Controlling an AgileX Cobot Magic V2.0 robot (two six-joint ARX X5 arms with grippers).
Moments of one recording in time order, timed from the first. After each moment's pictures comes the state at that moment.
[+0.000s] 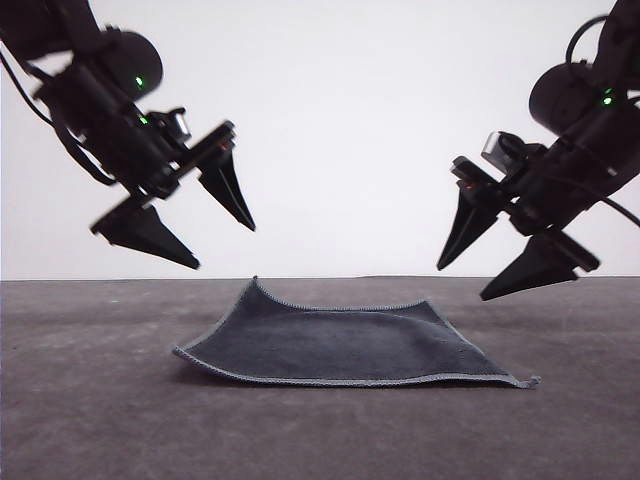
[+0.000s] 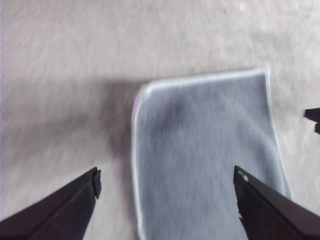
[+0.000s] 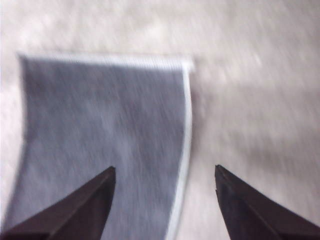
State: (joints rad) left_arx -0.27 1.85 1.35 -0.38 0.47 -0.25; right_arx 0.14 1.80 1.11 -0.21 -0.58 0.30
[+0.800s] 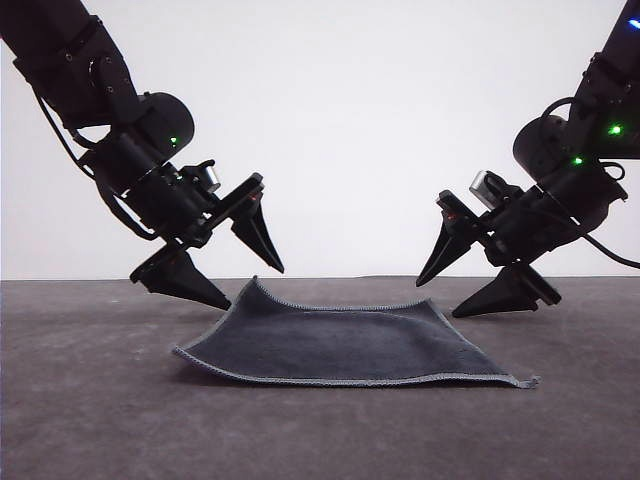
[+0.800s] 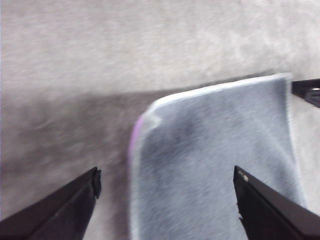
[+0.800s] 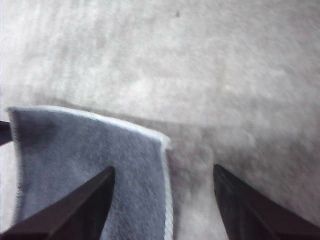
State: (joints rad) left_arx -0.30 2.01 1.40 -0.29 0.50 -0.28; right_arx 0.12 2.03 1.26 -0.09 -0.68 0.37
